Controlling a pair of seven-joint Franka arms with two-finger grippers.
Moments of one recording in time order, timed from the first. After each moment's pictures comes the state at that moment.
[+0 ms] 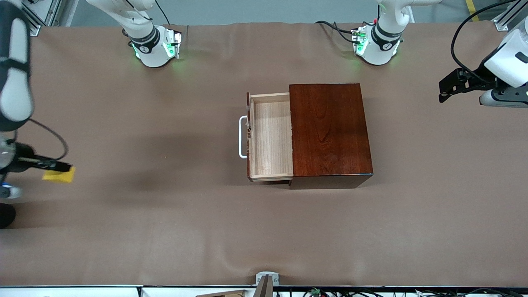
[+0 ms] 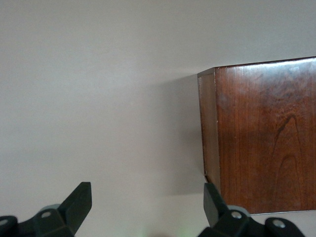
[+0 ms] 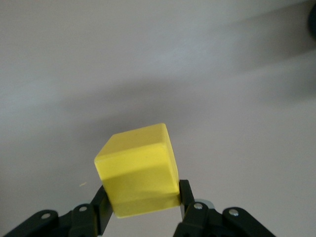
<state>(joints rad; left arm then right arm) 0.00 -0.01 -0.13 -1.52 0.02 1.49 -0.02 -0.19 0.43 -0.01 -1.41 0.01 1.74 0.01</state>
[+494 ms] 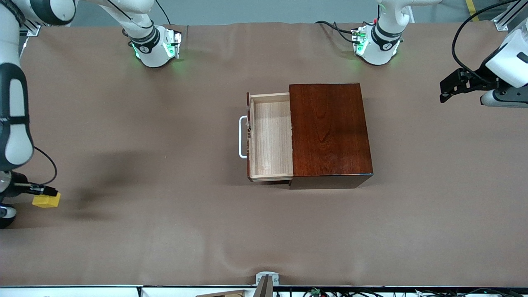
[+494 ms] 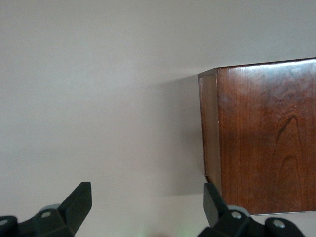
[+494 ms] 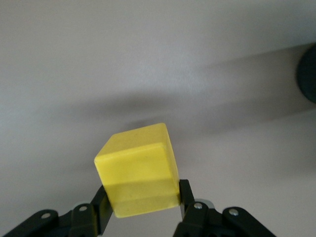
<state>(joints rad) 0.01 -0.01 -0.12 -1.52 0.02 1.49 -0.02 -0.31 0.71 -0.01 -1.36 0.00 2.08 -0.16</state>
